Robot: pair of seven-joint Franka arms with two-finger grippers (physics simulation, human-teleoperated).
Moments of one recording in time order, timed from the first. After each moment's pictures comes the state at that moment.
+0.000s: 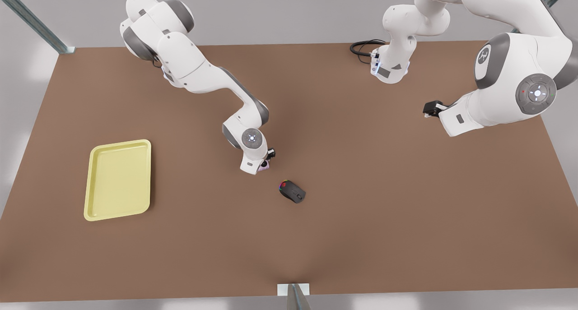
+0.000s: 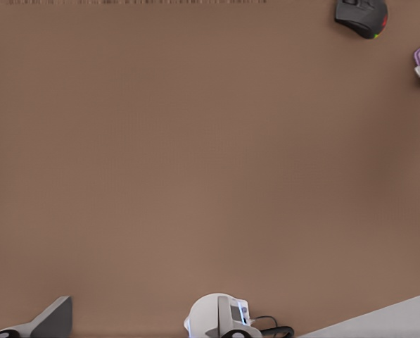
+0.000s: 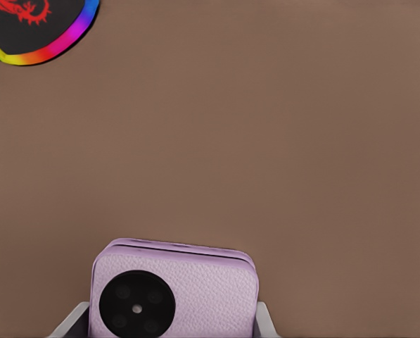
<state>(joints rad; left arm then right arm) -0.12 0.24 -0.03 -1.24 -0.01 1.12 0.20 0.48 0.67 0.21 -1.82 -0.12 2.40 0.36</state>
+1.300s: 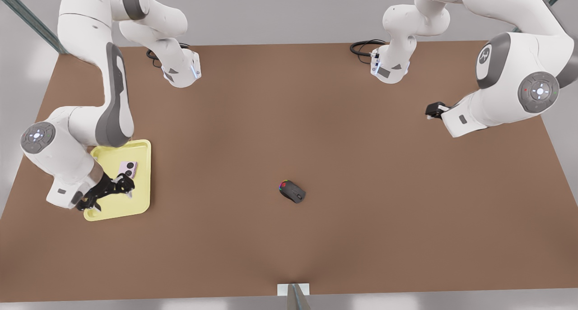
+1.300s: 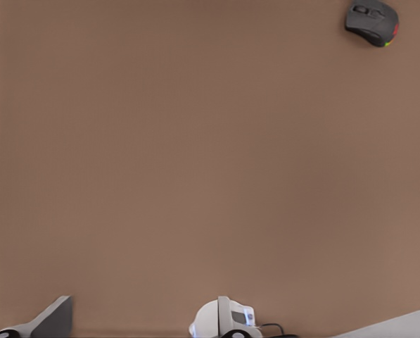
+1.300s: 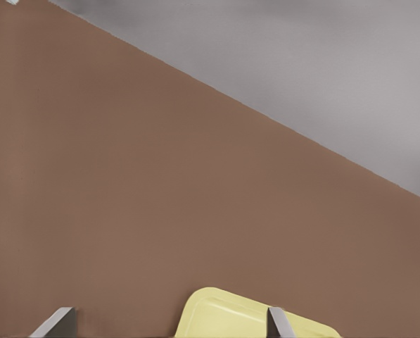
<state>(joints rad) -0.12 0.24 -0.02 -1.24 0.01 1.14 0.20 0.11 0.30 -0.08 -1.46 0.02 1.98 -0.48</state>
